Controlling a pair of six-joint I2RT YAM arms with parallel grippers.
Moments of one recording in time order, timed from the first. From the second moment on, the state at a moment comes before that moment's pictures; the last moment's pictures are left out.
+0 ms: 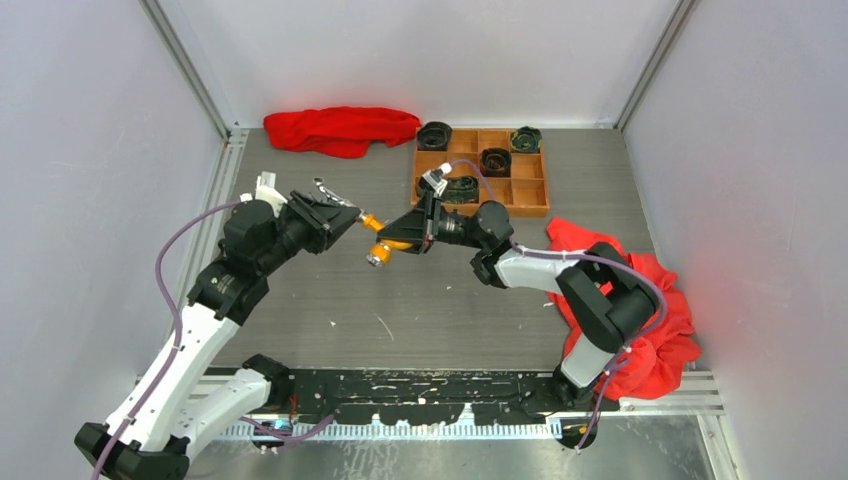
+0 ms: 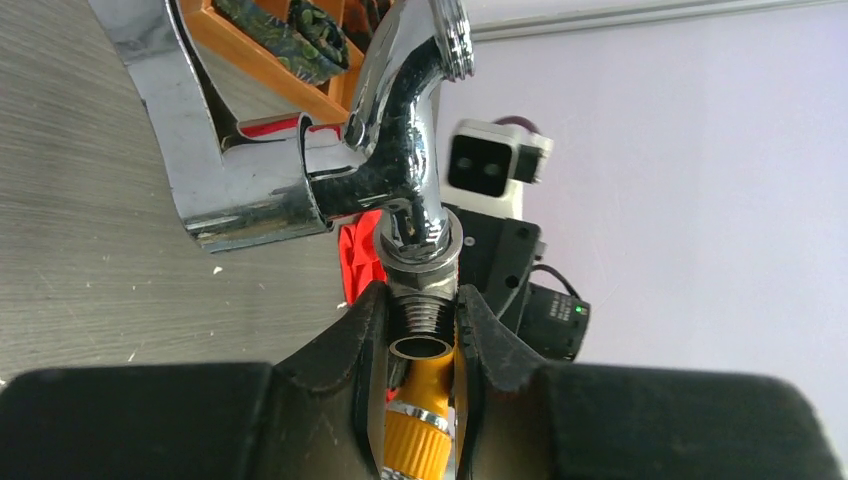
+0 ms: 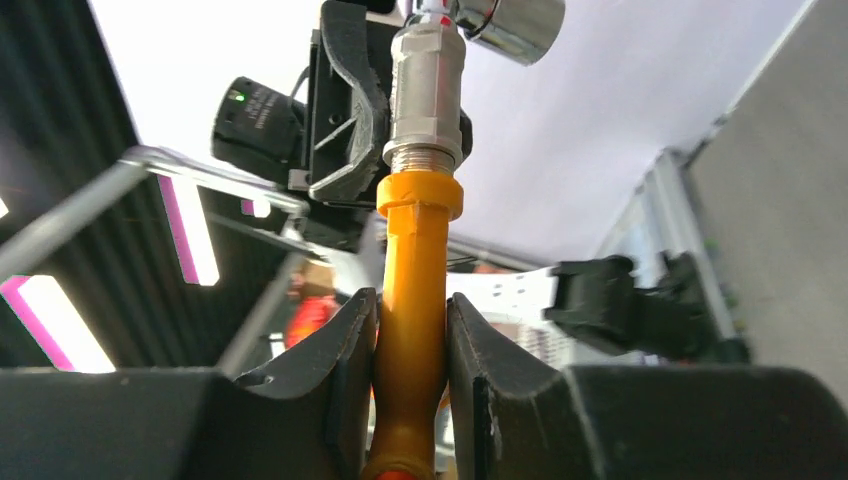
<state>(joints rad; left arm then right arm) -0.43 0.82 0.92 -0.37 0.14 -1.24 0.68 1.63 0.81 1.15 -0.78 1.54</state>
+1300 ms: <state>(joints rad) -0.44 0.83 0.89 -0.40 0.15 -1.25 1.00 0.73 0.81 0.06 -0.13 -0.14</state>
